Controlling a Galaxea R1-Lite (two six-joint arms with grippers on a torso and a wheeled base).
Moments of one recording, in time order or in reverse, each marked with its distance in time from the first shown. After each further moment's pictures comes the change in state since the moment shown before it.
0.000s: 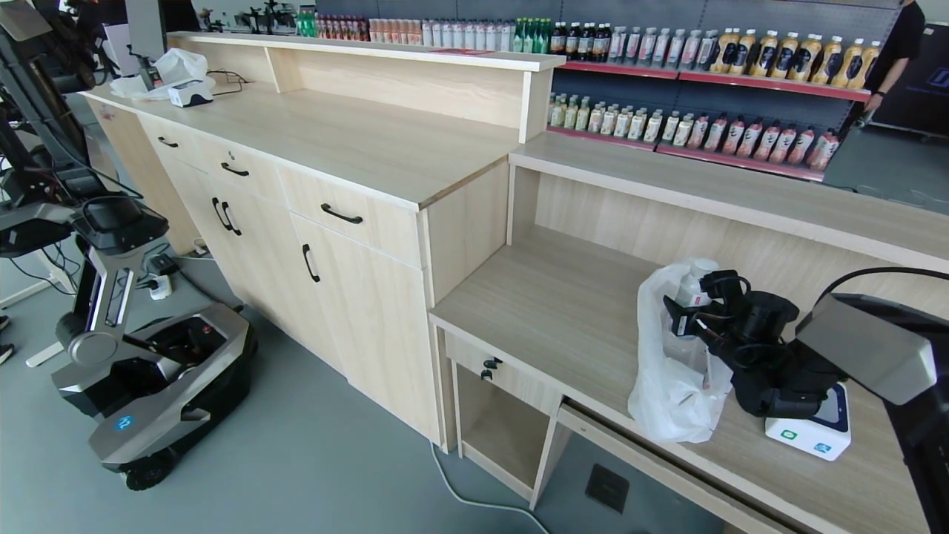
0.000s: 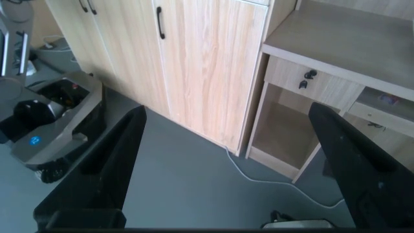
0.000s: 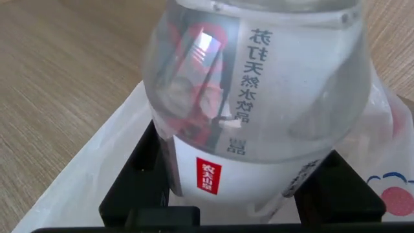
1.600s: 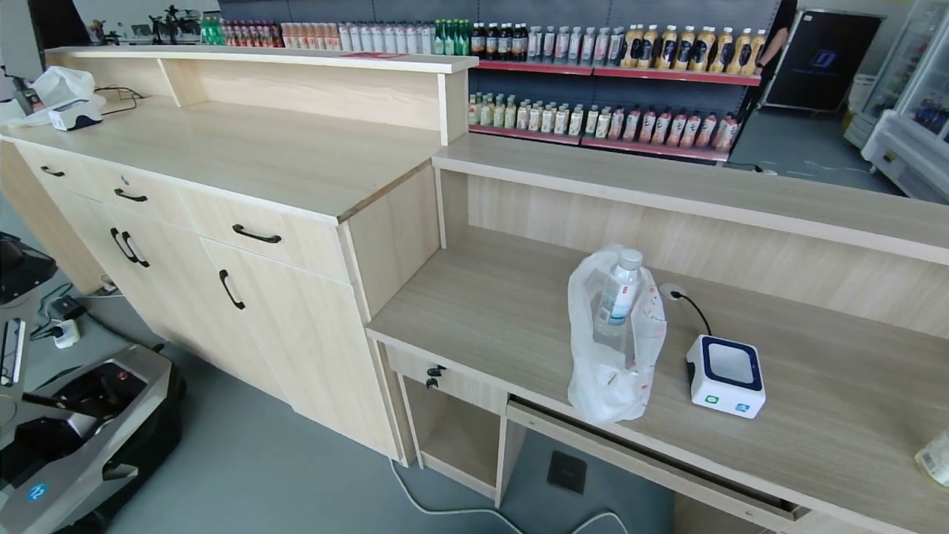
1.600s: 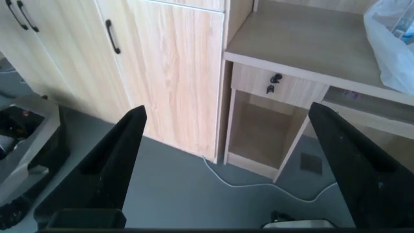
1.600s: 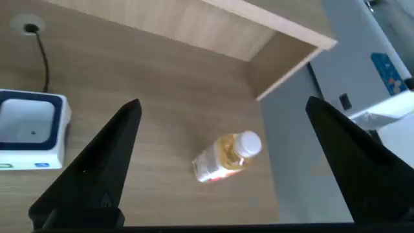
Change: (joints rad) left arm 0.000 0.000 0.000 0.000 0.000 0.000; right arm -0.462 -1.292 0.627 0.806 -0.210 -0.282
